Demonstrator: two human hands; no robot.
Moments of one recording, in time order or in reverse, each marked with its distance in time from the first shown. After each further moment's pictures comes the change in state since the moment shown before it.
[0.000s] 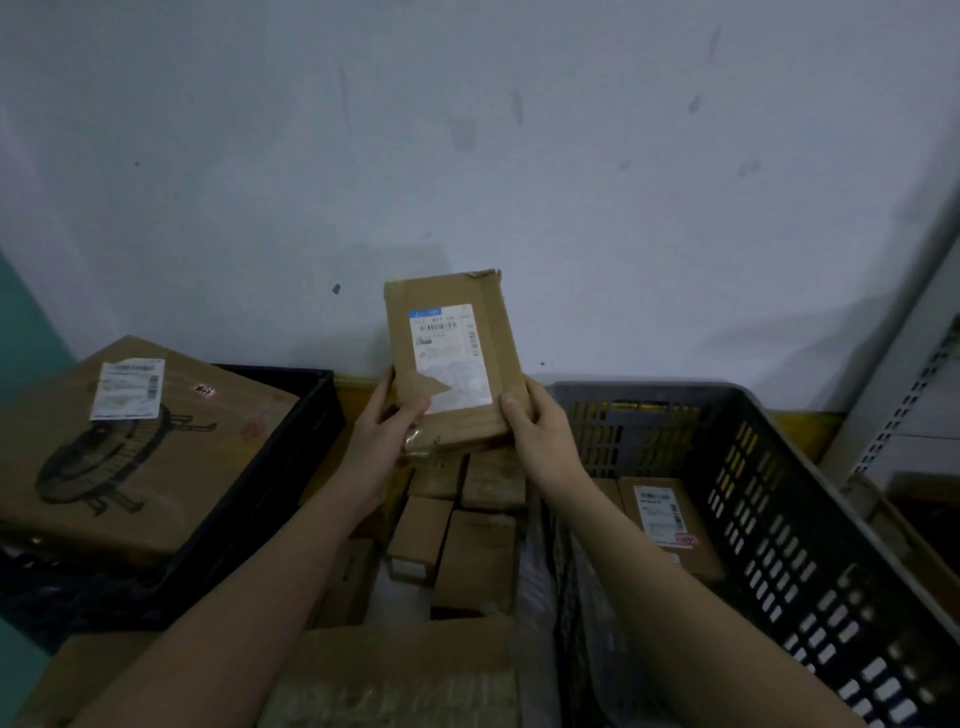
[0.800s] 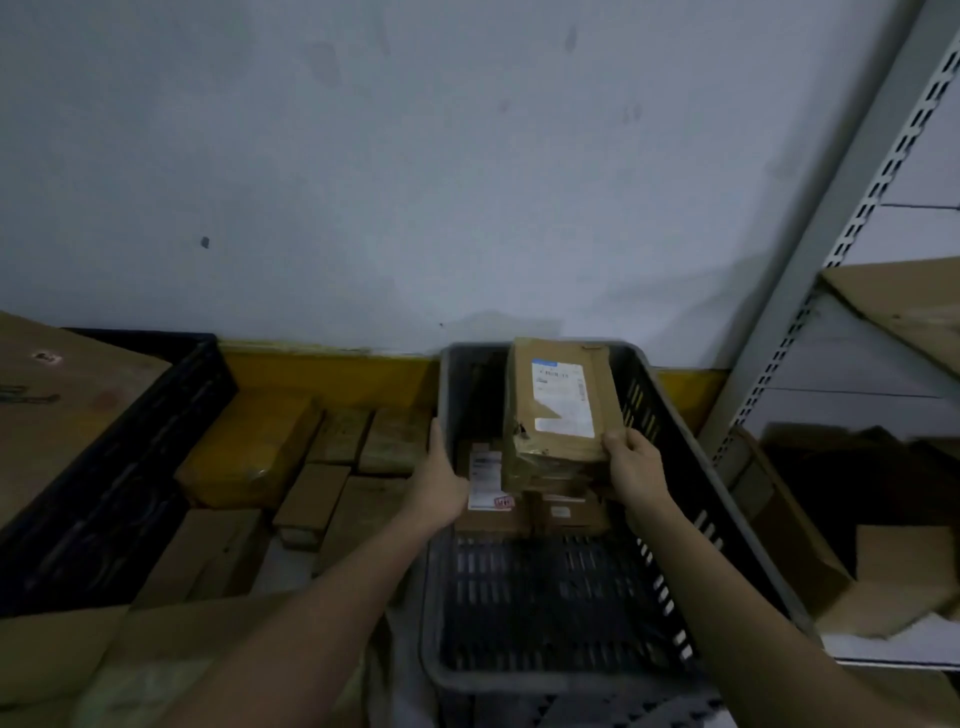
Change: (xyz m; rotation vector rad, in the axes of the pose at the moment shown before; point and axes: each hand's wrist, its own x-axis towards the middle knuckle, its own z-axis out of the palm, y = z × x) left_hand -0.038 -0.110 0.189 0.658 -0.198 -0.129; right_hand -0.037 0.096 -0.235 -0.093 0.402 0.458
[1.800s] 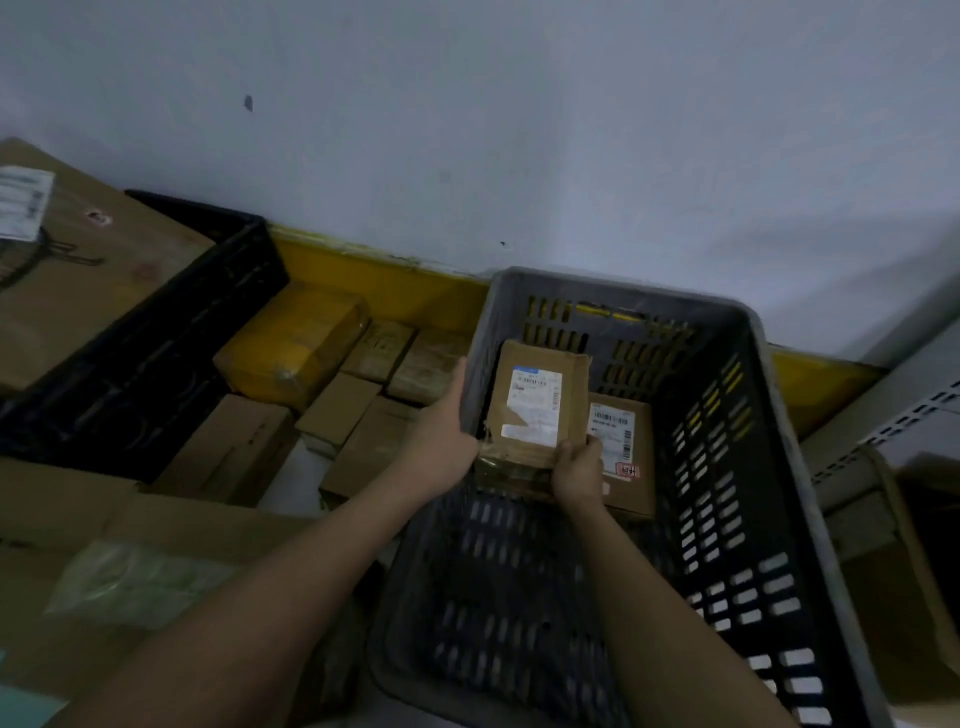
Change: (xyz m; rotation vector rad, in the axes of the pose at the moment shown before) left_hand 0.006 0.001 0.004 -0.001 0.046 -0.094; right_hand 0.055 0.103 0.100 -0.384 -0.212 0.115
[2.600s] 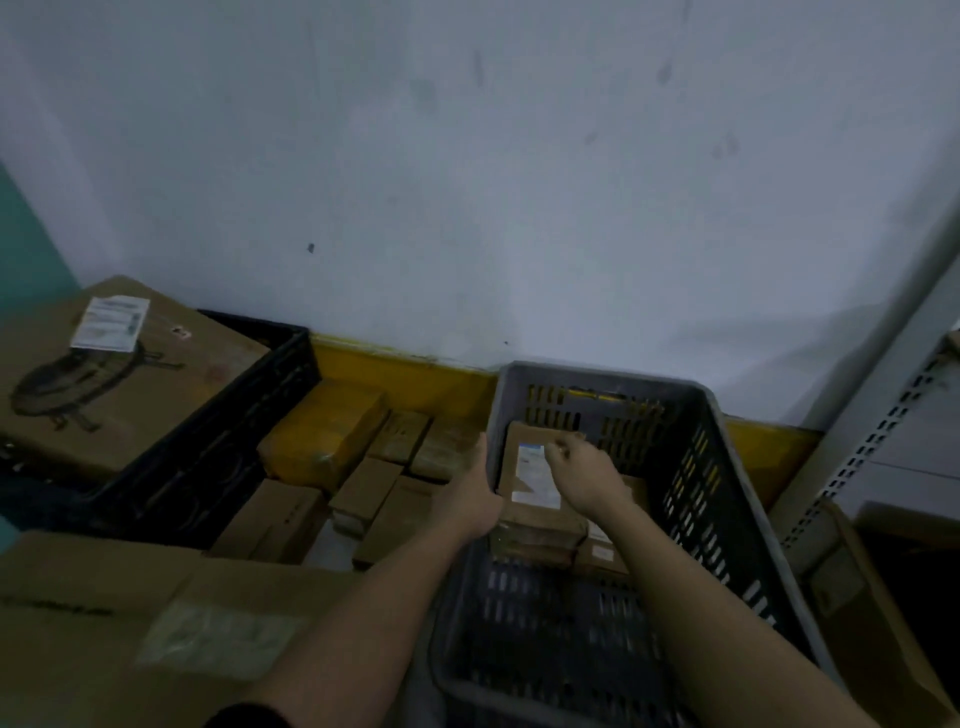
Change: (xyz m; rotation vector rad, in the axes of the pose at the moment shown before) left_hand -0.004 0.002 -0.005 0.214 -0.045 -0.053; right_hand -0.056 -0.103 -0.056 -0.531 -0.104 -0.463
